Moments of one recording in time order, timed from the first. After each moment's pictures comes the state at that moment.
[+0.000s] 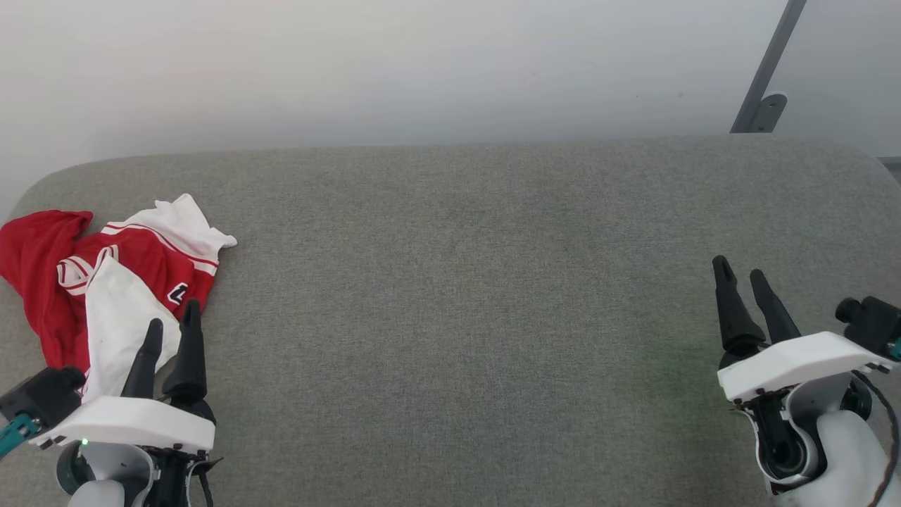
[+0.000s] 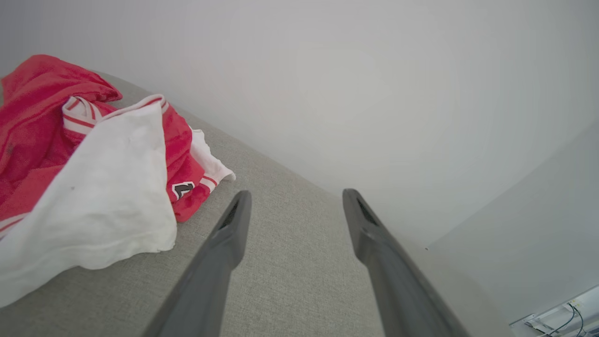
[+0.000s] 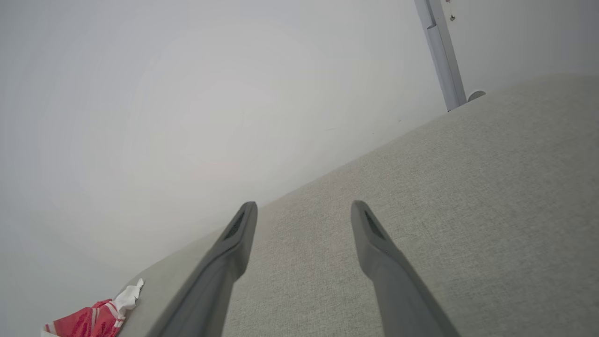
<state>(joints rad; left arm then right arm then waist) -0.13 0.19 0.07 0.26 -0.78 -0.13 -0.08 -0.26 -0.14 -0.02 0.39 0.74 0.13 -0.08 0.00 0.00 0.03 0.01</state>
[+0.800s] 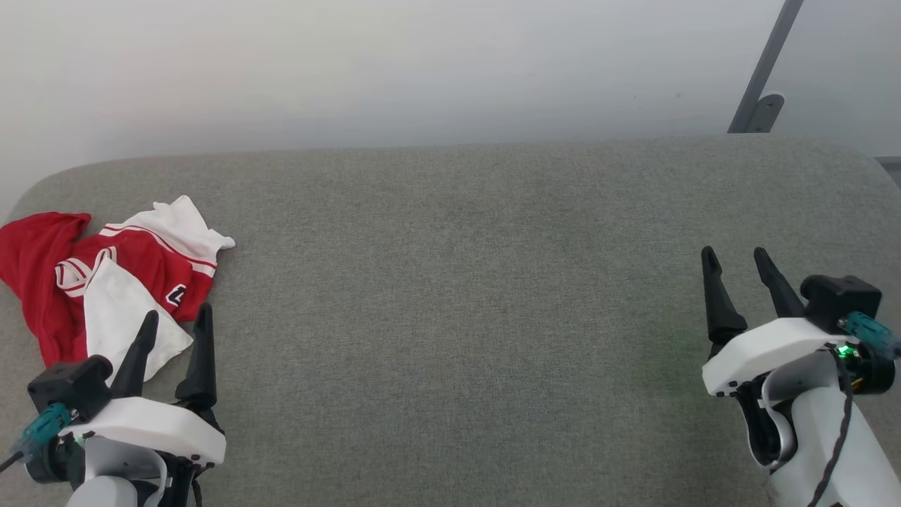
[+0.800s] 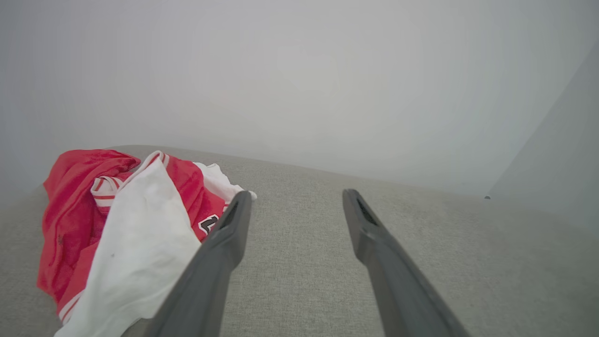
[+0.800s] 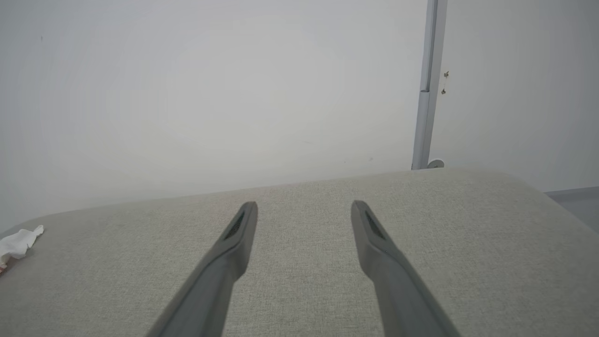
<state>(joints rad) -0.12 0.26 0.00 0.25 -0.48 -0.10 -0.15 -0.33 -0.11 -0.06 0.47 0.29 0.13 -0.15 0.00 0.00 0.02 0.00</state>
